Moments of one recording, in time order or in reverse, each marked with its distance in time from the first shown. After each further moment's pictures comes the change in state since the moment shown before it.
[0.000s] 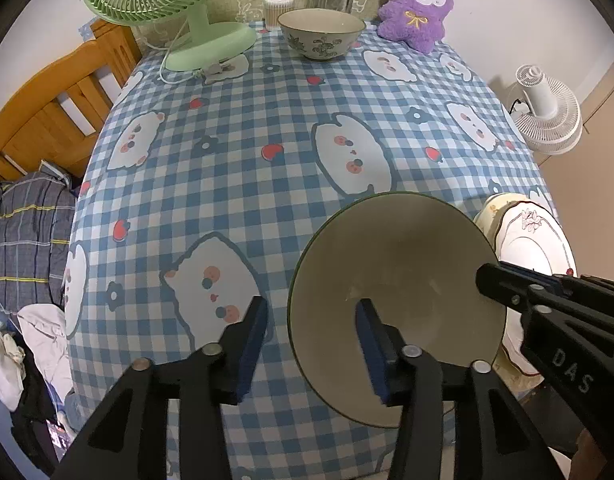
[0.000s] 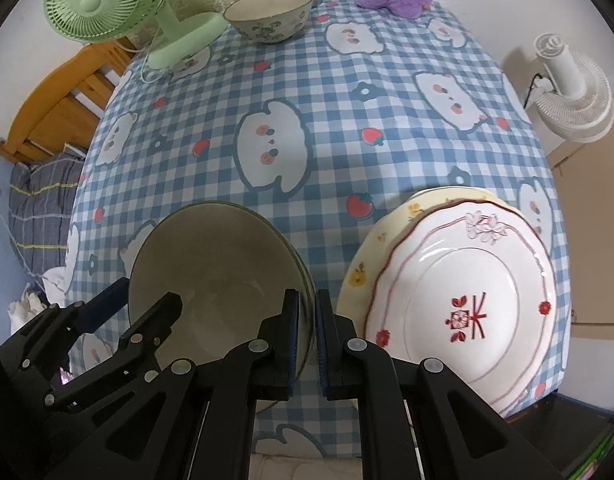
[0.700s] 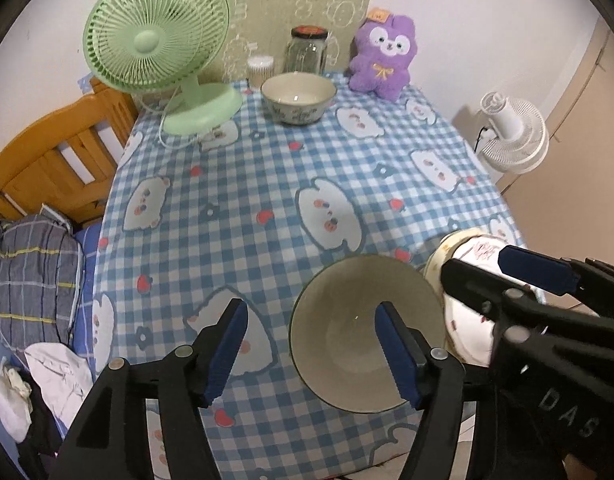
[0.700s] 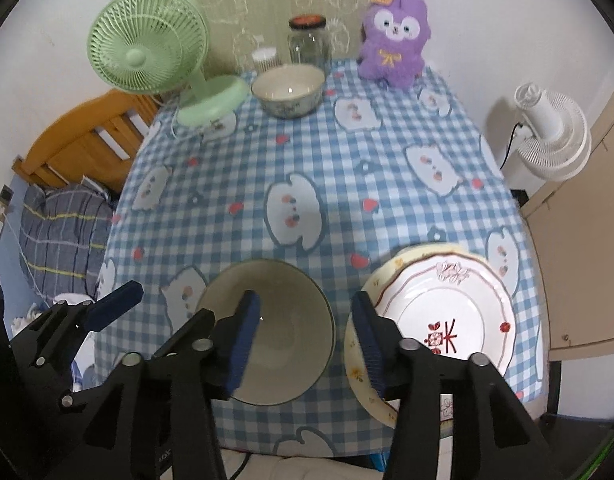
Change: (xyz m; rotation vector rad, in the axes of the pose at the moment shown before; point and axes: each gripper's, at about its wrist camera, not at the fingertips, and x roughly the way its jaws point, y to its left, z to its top) left arm -0.069 0.000 0.017 0.074 -0.149 -0.056; right arm -0.081 0.025 0.003 -0.014 -0.193 -0.019
